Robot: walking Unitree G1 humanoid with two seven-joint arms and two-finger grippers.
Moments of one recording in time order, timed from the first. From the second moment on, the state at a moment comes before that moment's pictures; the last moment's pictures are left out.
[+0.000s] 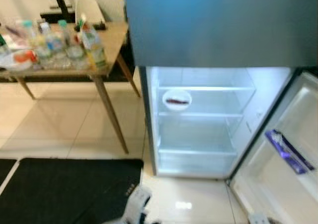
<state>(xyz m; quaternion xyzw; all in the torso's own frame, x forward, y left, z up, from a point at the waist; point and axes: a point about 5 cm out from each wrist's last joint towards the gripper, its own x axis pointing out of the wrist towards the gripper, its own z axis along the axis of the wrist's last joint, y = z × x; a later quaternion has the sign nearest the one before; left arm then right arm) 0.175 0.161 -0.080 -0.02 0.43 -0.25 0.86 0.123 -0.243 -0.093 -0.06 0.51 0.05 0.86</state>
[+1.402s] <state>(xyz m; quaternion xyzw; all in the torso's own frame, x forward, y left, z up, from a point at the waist) 0.106 0.206 -0.107 -0.02 0.51 0.04 0.86 0.121 -0.273 -0.087 -0.09 0.54 -0.02 0.83</state>
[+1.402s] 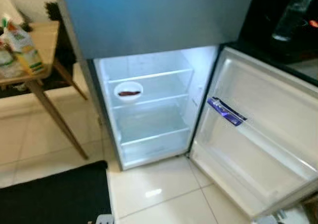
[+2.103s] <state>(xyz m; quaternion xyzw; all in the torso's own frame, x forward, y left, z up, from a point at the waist) 0.123 0.240 -0.095 -0.03 0.48 0.08 0.87 0.134 -0.243 -0.093 -0.08 0.54 -0.01 0.84</state>
